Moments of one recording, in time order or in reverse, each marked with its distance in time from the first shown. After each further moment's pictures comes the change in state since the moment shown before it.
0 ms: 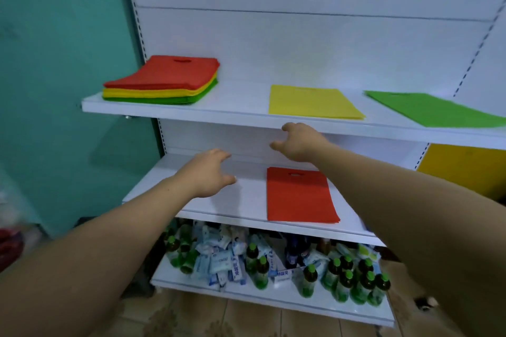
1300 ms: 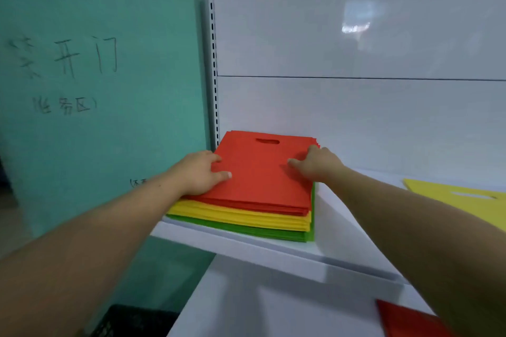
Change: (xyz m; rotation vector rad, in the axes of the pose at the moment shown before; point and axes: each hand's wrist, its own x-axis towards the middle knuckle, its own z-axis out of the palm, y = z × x) left_hand 0.255 -0.282 -0.196 0.144 0.240 -0.167; right_hand 0.375 -0.203 0.023 0.051 0.122 0.027
